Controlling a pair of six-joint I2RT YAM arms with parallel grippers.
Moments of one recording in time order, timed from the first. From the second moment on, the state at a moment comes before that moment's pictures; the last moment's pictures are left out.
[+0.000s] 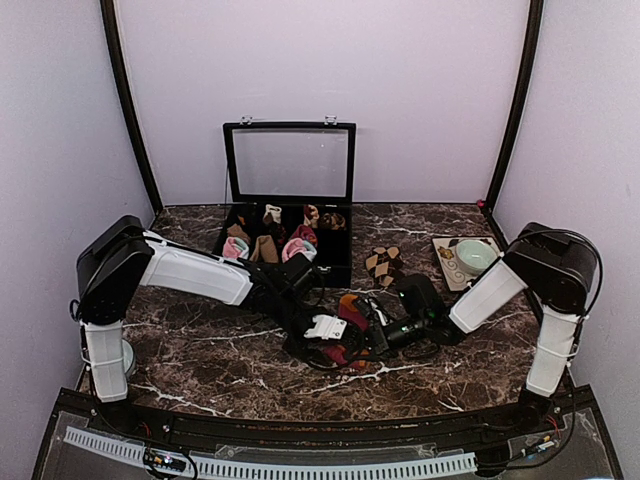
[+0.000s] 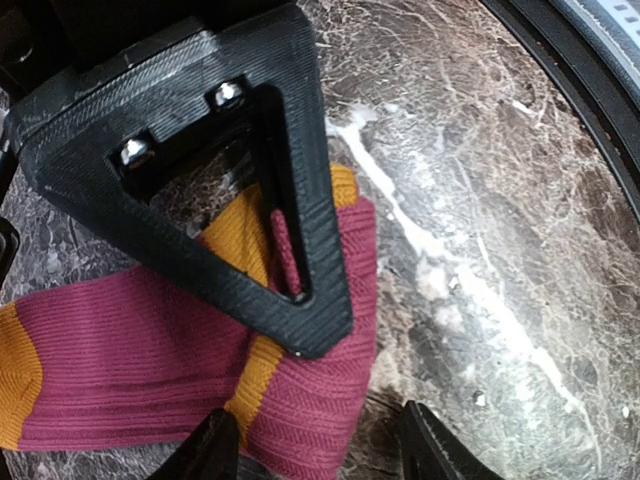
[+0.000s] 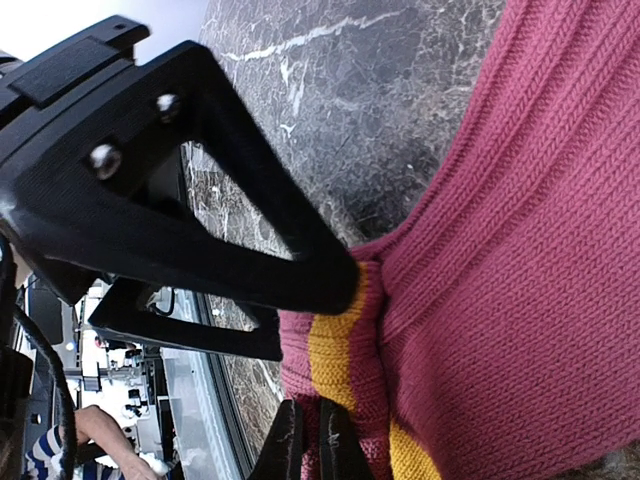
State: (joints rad) left arm -0.94 1.97 1.22 -0.32 0.48 0.93; right arm 0.78 1.88 0.62 0.53 -0.84 0.72
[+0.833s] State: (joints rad) left arm -0.98 2.02 1.28 -0.34 0.44 0.97; right arm 0.76 1.88 0.62 0.50 -0.86 0.71
